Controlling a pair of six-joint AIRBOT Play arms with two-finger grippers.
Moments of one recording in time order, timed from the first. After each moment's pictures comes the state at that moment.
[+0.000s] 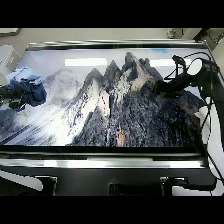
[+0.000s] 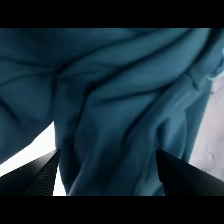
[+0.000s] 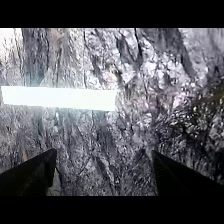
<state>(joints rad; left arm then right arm) 0.51 -1.82 1.52 1.14 -0.77 -1.84 0.01 -1.52 1.58 -1.32 1.34 1.64</state>
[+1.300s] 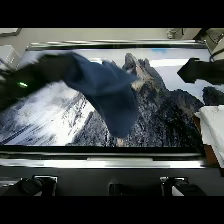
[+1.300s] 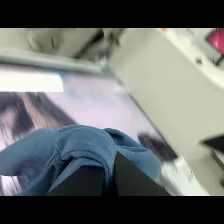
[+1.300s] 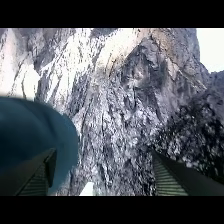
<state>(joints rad) -0.54 -0.91 1.25 1.13 -0.57 -1.77 0.01 -1.04 1.68 -1.37 1.45 1.58</state>
